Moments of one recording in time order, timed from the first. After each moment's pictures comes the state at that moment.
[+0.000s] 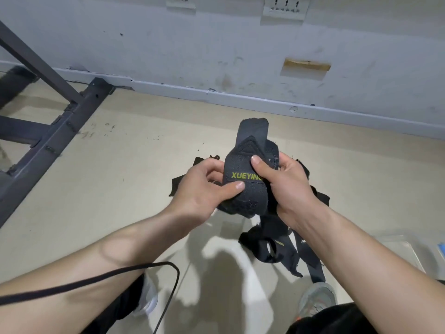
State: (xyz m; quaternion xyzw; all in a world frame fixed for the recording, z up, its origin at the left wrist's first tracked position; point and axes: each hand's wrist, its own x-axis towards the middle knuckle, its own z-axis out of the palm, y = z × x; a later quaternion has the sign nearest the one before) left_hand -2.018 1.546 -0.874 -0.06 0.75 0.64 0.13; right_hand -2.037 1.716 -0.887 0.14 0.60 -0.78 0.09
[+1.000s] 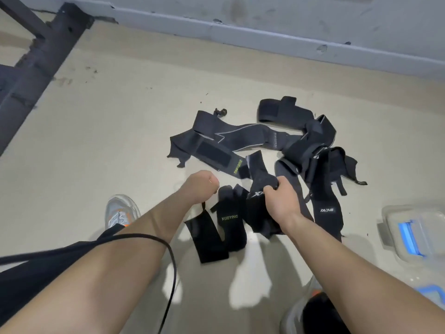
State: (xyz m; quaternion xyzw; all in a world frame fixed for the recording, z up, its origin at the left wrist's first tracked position) left_hand -2.058 1.500 -1.124 -0.15 0.85 0.37 0.34; right_hand -2.016 1.708 -1.091 0.28 0.81 -0.47 0.20
